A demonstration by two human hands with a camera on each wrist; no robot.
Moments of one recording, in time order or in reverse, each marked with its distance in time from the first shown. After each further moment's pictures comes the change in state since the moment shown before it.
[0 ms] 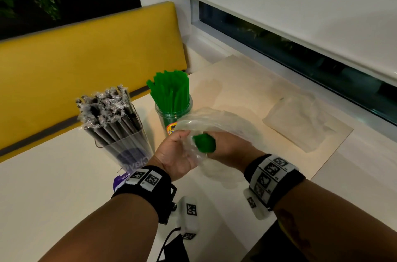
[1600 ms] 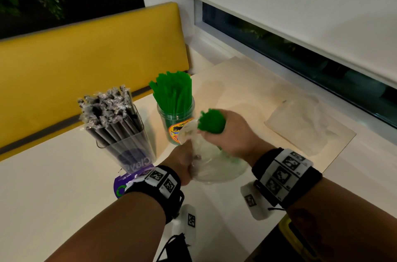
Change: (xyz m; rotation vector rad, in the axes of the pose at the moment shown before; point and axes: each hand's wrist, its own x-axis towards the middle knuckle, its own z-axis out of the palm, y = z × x) left_hand 0.011 -0.022 0.004 0.356 0.296 -0.005; right_hand 0.005 -0.013 -0.021 0.258 0.286 0.000
